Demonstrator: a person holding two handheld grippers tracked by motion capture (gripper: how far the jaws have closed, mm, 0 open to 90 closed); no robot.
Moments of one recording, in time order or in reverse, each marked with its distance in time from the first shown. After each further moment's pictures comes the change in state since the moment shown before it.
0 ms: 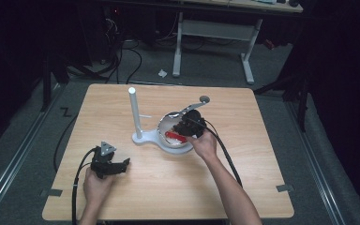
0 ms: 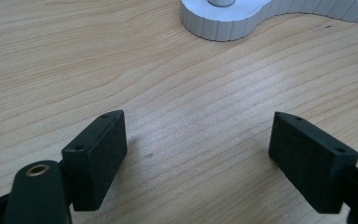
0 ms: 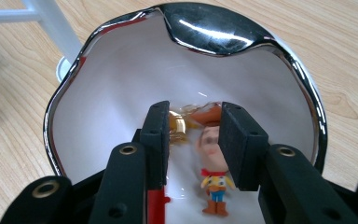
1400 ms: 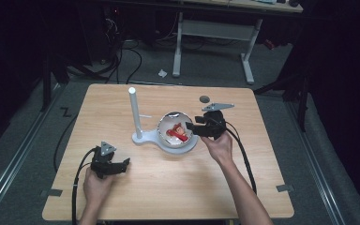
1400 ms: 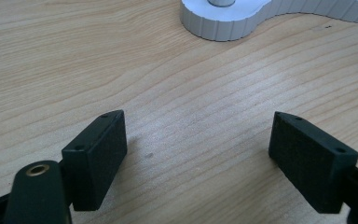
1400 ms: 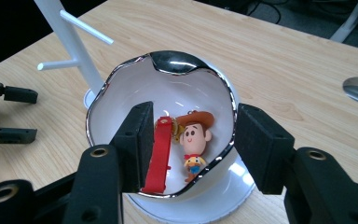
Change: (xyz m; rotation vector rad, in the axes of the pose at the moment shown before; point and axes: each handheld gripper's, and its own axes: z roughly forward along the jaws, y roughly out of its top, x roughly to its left) left arm 0.000 0.000 0.000 0.000 0.000 0.001; right arm -0.018 -0.020 -0.069 -0.185 0.021 0.055
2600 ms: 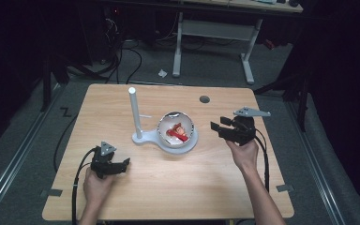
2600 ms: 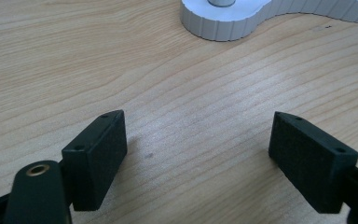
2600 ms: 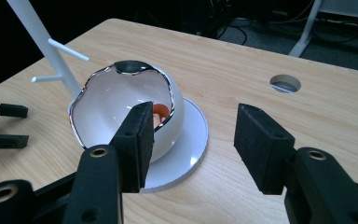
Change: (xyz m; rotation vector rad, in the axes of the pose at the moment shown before) left arm 0.000 0.000 0.000 -0.001 0.000 0.000; right arm -0.028 -0.025 -0.074 -0.113 -0.082 0.071
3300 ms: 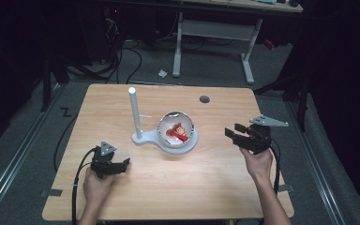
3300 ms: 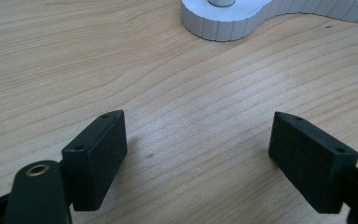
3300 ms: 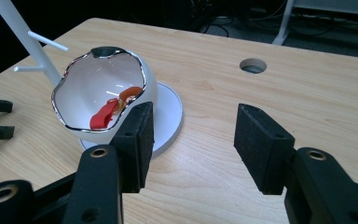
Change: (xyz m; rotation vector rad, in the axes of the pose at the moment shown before) left arm 0.000 0.000 0.000 0.001 0.000 0.001; right arm -0.018 -0.024 -0.036 -0.012 -0.060 0.046
